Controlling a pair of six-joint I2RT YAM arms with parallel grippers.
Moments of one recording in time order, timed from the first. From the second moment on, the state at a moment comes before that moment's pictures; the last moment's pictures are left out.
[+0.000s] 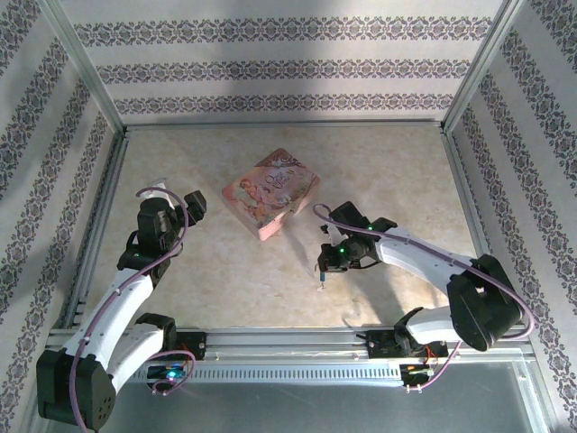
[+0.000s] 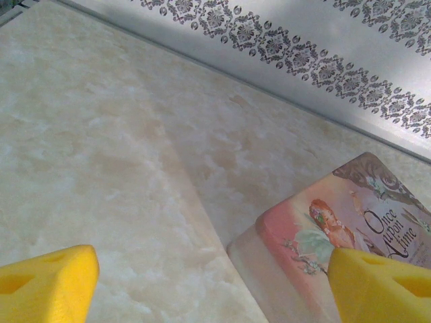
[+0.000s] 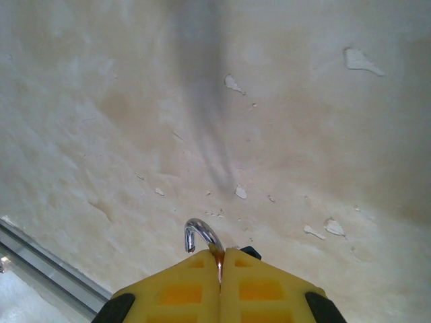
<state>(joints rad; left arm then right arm) -0.13 0.89 0.55 -0.07 -0.13 -0.48 0.60 1.38 0.78 -0.65 -0.40 0.49</state>
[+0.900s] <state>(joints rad) -0.13 0.89 0.55 -0.07 -0.12 -0.48 0.65 1.58 0.84 -0.60 -0.44 0.47</state>
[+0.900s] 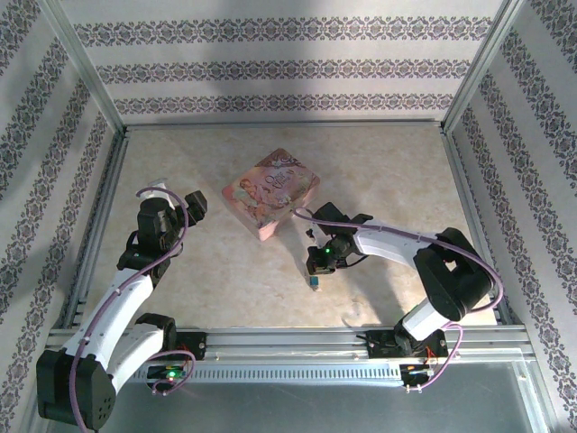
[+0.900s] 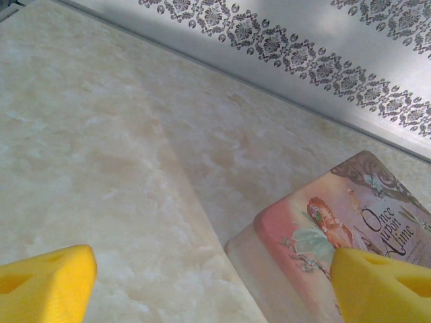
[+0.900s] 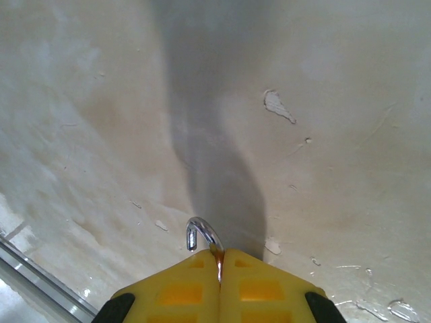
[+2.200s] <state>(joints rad) -0.13 0.94 0.55 -0.07 -0.08 -0.48 0.67 1.65 0.87 -0.60 -0.41 0.46</state>
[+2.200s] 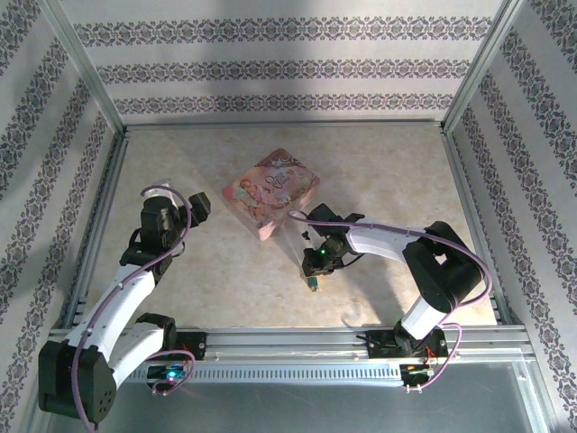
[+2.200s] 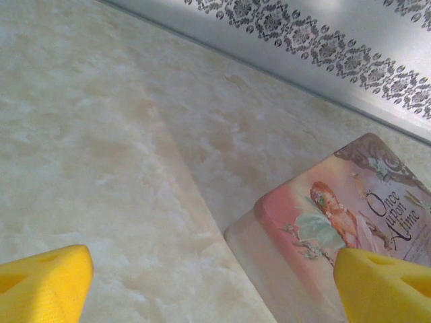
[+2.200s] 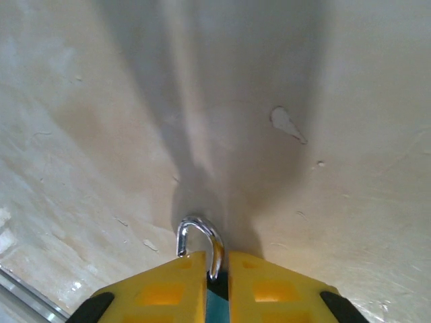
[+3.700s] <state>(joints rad) -0.08 0.94 0.56 -0.03 0.00 -0.50 0.37 0.95 0.85 -0.61 -0.07 0.22</state>
